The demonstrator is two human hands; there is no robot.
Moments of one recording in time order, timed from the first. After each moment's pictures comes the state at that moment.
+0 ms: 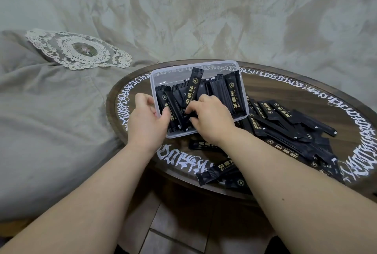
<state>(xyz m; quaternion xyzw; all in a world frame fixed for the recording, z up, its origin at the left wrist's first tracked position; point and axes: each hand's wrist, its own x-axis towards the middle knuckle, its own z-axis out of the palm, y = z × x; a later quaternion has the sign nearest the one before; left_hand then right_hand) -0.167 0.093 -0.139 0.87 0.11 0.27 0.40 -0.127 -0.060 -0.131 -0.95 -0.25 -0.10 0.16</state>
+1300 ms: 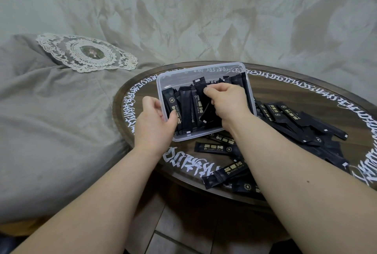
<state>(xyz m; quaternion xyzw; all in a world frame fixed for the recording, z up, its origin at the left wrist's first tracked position) -0.168 0.092 -0.141 0.88 0.11 0.26 0.39 -0.103 -0.056 -0.111 -0.73 0.04 -0.03 0.69</state>
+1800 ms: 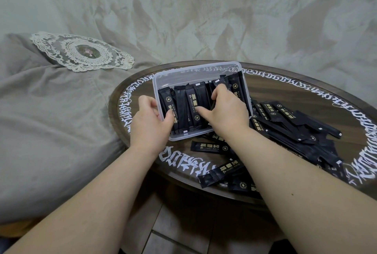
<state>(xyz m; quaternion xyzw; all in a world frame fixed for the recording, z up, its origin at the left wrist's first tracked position) -0.169 0.091 -0.141 0.88 0.12 0.26 0.38 -0.117 -0.073 -0.127 -0.95 -0.07 -0.16 0.26</state>
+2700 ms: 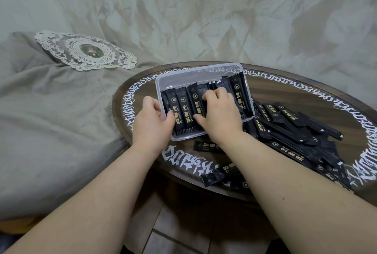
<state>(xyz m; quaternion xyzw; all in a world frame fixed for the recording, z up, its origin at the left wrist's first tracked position) -0.170 0.096 -0.139 0.88 0.13 0.25 0.38 -0.129 -0.057 -0.132 -0.96 -0.14 -0.17 0.19</state>
